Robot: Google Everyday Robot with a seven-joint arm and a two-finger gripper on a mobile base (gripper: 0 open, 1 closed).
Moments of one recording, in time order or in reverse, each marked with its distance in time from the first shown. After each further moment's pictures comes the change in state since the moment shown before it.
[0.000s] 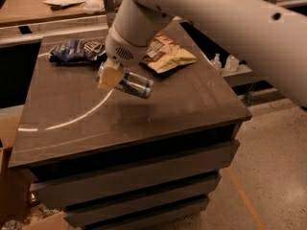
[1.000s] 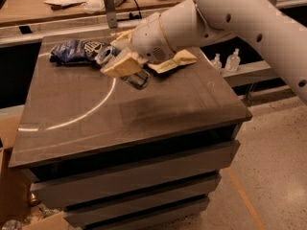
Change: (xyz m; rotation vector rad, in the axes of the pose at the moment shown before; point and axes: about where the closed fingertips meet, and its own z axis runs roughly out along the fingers) arm -0.009 -0.010 -0.046 0.006 -0.526 -0.196
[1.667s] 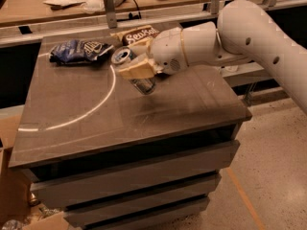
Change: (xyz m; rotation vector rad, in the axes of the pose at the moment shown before) arm 0.027 -0.010 -0.014 0.056 -0.160 0.077
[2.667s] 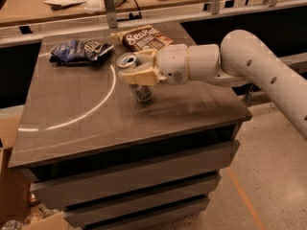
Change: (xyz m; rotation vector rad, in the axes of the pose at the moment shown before) arm 0.023 -0.005 0.001 0.011 -0.178 0.095
